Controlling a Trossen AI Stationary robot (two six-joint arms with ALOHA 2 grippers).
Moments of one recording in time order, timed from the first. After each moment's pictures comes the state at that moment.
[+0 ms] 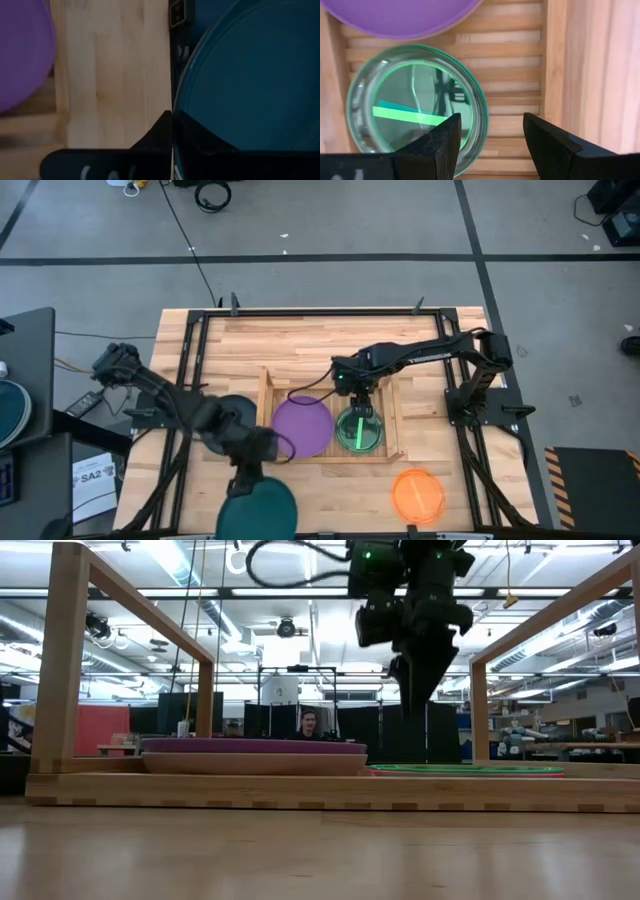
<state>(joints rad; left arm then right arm) -0.50 1.46 1.31 -0.80 0.27 -0.62 -0.07 1.76 1.31 -0.90 -0.10 0.00</state>
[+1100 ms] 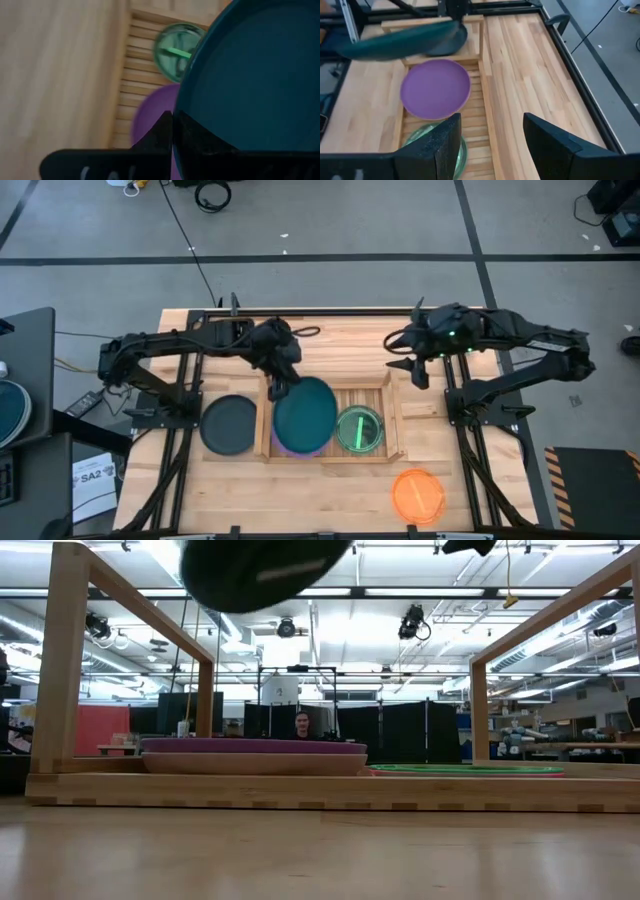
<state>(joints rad) 0.16 1.46 1.38 -0.80 0.21 -0.05 -0.07 1.03 1.31 -0.92 0.04 0.02</state>
